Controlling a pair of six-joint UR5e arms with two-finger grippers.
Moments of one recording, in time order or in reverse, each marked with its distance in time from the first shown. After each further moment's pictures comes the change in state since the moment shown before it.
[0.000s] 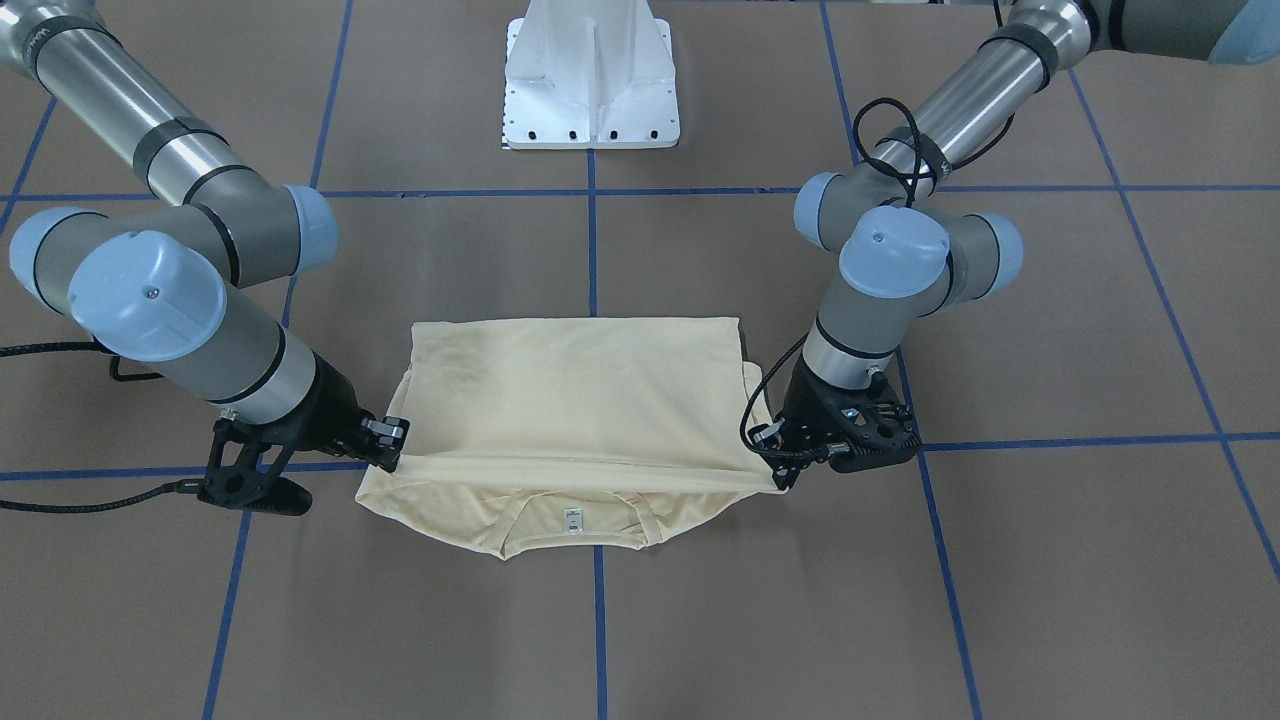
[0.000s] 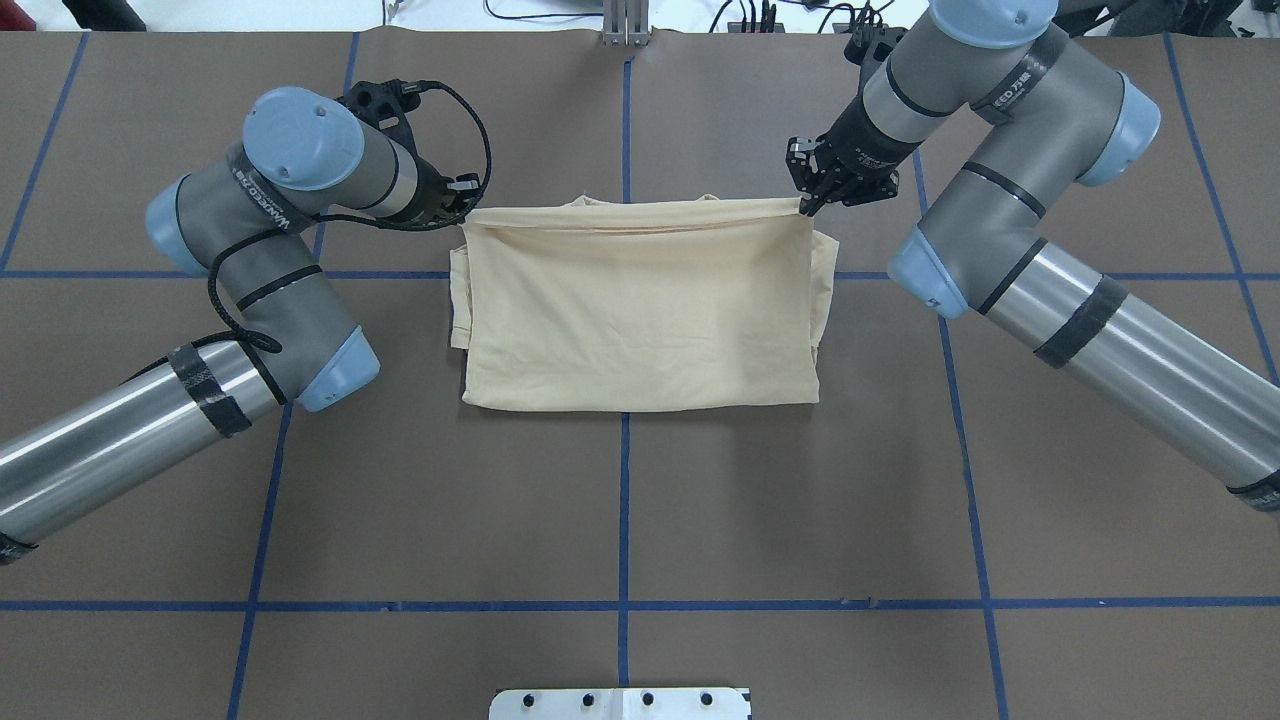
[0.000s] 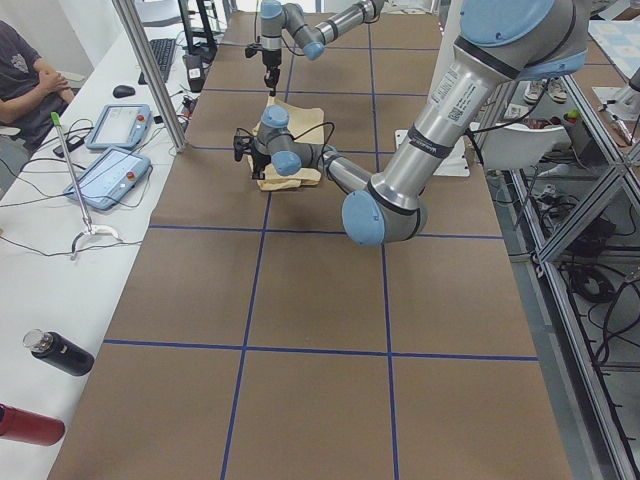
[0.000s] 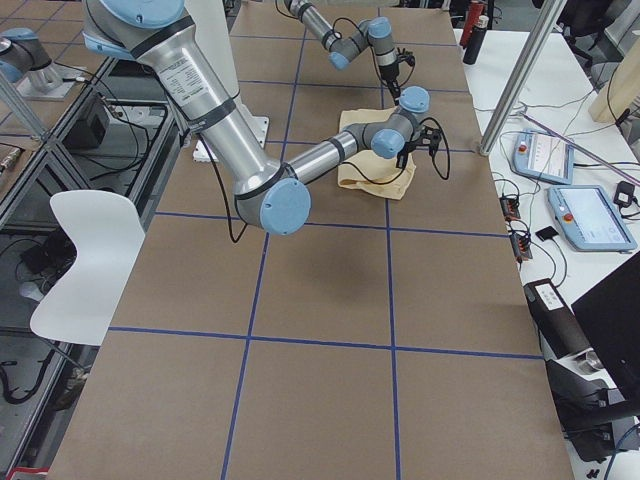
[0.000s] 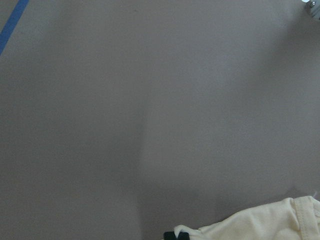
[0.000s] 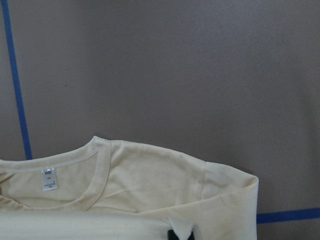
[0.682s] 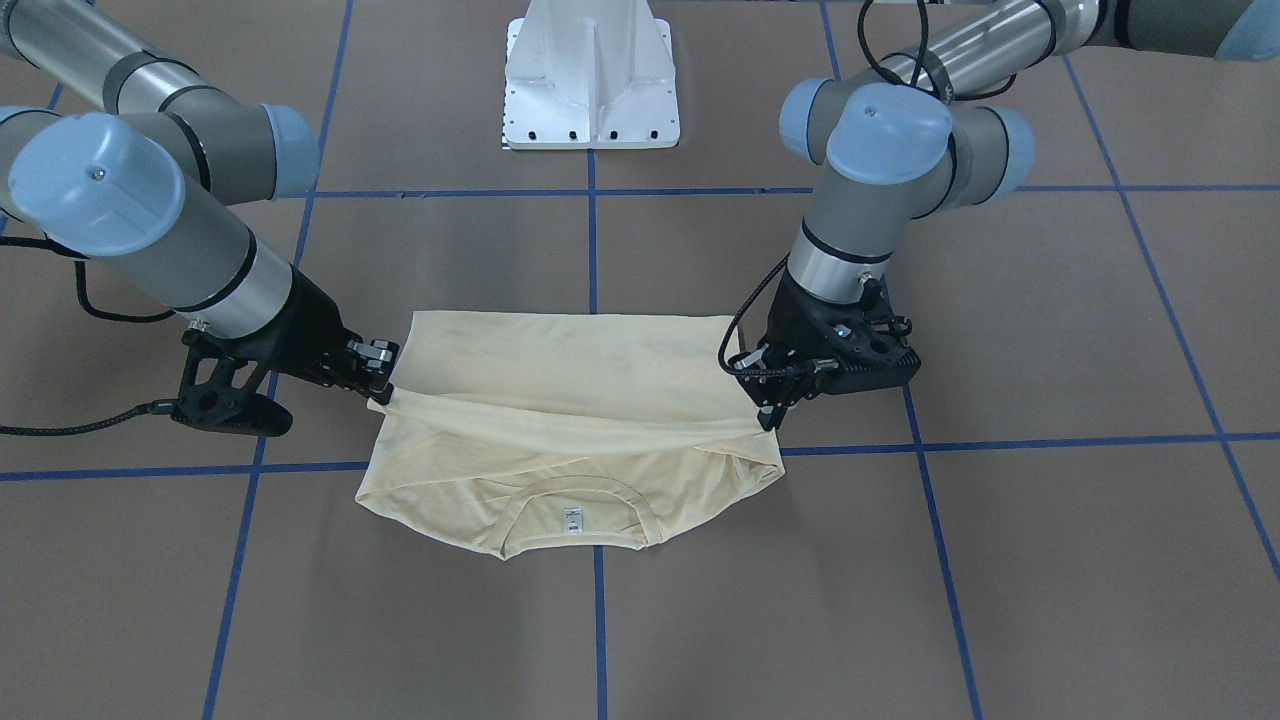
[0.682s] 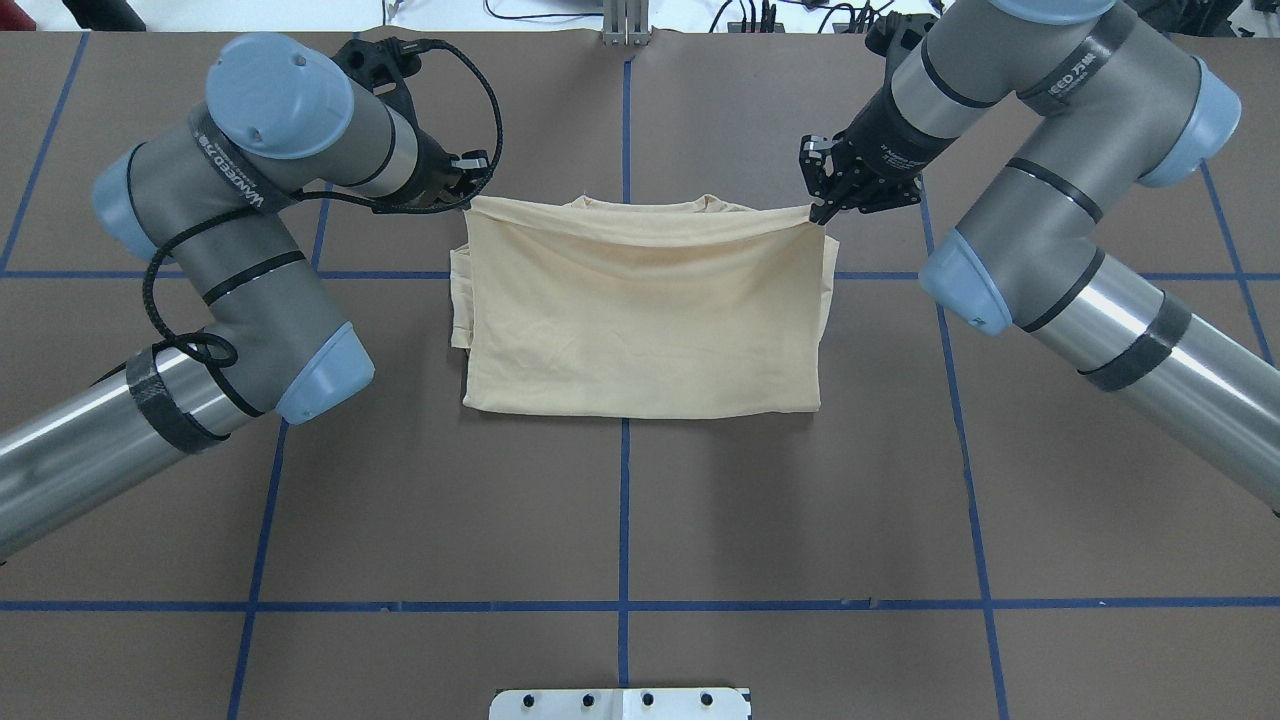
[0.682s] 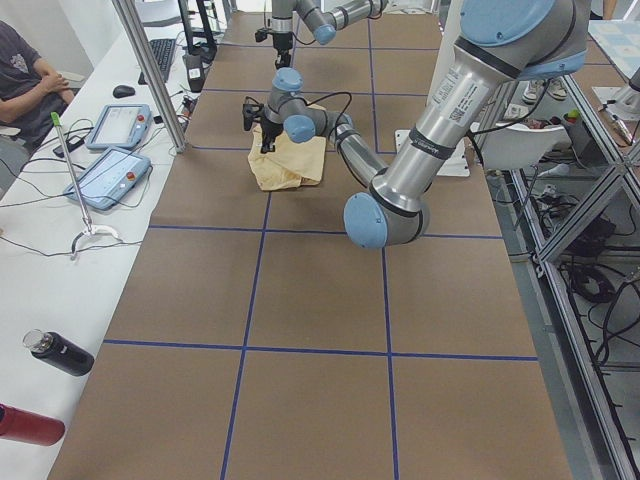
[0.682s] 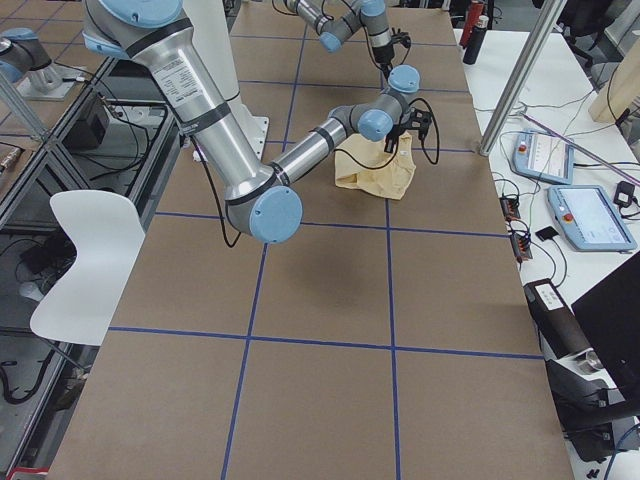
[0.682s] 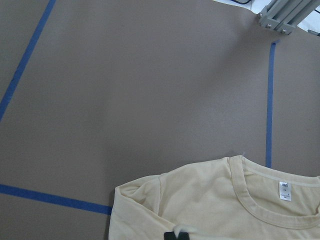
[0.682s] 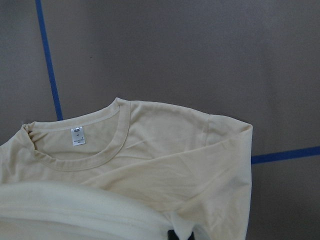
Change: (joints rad) left arm -0.006 0.024 -0.237 0.218 -0.006 0.003; right arm 0.009 -0.056 0.227 -0.172 0.047 0.001
